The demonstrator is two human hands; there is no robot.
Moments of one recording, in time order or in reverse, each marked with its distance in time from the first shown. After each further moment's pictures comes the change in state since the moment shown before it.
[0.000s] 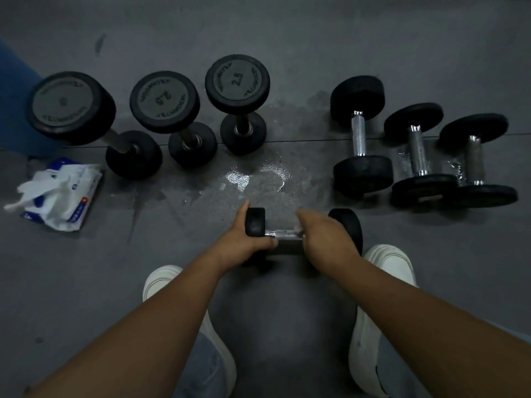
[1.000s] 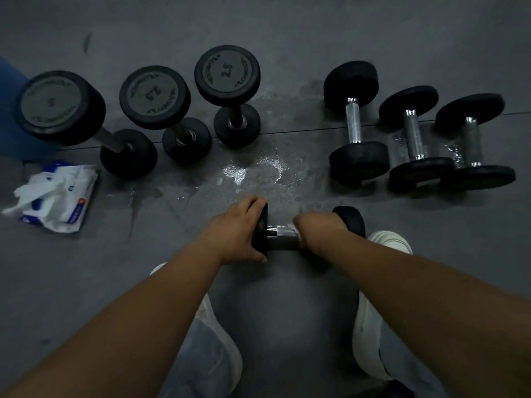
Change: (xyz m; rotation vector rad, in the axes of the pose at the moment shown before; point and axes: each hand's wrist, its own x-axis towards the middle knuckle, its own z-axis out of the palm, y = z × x) left_hand -0.009 0.020 -0.019 1.133 -0.037 0.423; right_hand 0.012 -0.003 -0.005 -0.295 -0.379 0.020
